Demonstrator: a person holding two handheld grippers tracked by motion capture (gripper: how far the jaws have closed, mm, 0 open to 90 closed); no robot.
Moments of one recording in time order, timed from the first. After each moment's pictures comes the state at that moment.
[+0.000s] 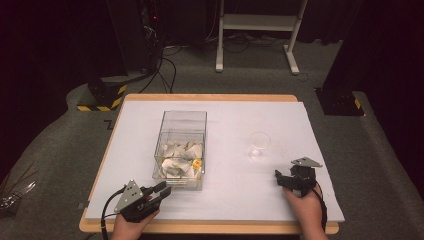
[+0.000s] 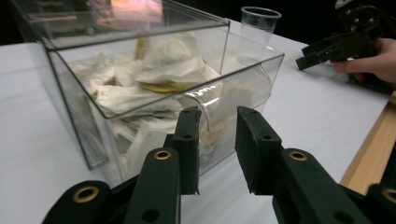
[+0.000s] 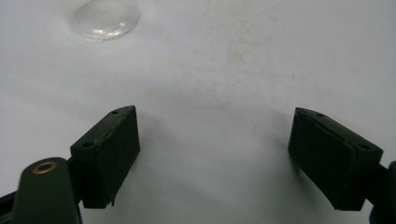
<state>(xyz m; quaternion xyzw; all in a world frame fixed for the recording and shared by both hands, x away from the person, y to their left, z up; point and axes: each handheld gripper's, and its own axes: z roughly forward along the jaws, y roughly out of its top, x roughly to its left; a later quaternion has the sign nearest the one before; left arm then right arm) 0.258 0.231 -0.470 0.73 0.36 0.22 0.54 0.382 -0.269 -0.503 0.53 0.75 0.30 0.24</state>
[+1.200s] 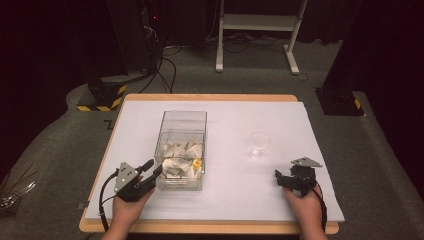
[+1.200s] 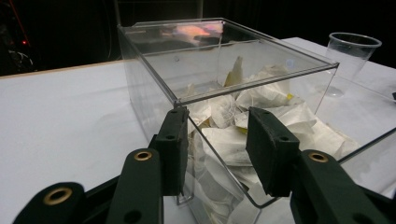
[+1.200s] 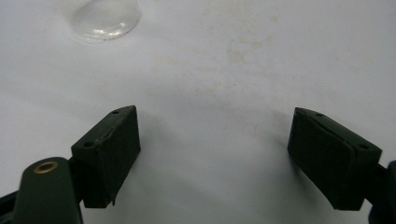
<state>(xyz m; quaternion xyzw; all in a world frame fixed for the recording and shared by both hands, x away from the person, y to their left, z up) 0.300 0.240 -0.458 0.68 0.43 0.29 0.51 0.382 -0.269 -0.503 0.53 0.75 0.30 0.24</state>
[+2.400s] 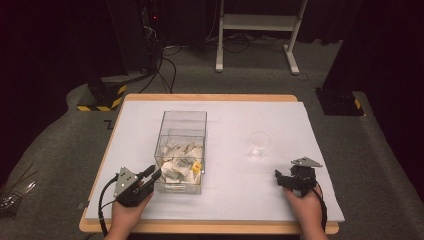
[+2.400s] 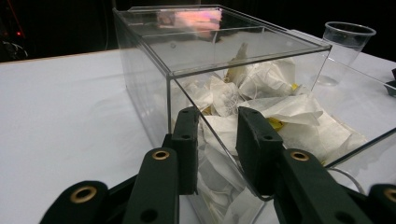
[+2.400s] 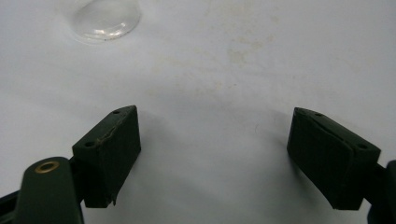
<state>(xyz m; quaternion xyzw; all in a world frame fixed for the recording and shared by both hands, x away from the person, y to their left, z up) 0.287 0.242 -0.465 0.69 0.44 0.28 0.51 0.382 -0.269 -0.503 0.53 0.75 0.30 0.24</state>
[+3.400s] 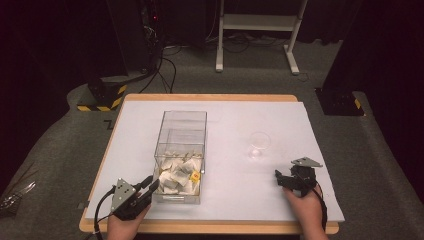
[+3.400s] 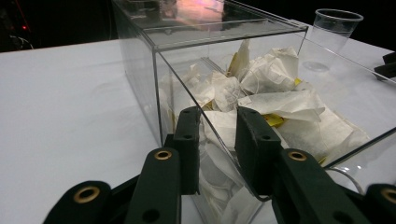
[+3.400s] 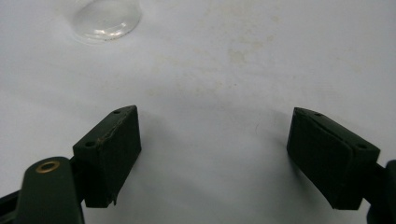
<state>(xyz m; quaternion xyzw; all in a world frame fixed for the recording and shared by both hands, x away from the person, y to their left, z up) 0.255 0.239 -0.465 0.69 0.44 0.29 0.49 0.382 -0.269 -0.503 0.53 0.75 0.30 0.24</state>
